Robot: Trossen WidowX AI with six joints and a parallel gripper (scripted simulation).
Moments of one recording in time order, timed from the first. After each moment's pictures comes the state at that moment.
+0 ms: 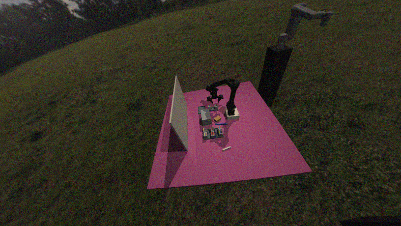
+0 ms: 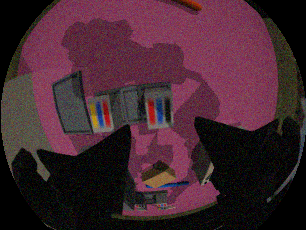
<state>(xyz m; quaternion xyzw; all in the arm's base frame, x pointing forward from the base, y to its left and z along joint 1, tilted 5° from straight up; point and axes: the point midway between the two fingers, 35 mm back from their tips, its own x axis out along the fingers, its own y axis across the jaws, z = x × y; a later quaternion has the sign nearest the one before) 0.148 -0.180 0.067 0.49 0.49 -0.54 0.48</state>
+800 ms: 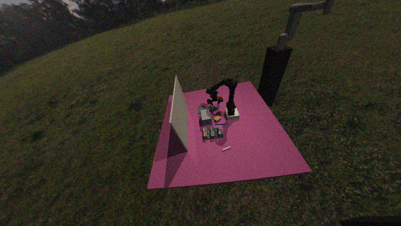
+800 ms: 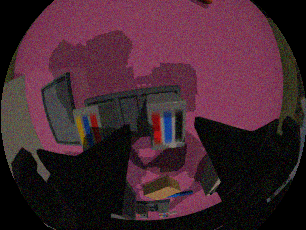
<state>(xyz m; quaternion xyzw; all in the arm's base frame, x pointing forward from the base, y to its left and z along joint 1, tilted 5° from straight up) 0.148 -0.183 0.027 0.49 0.49 -0.54 0.48</state>
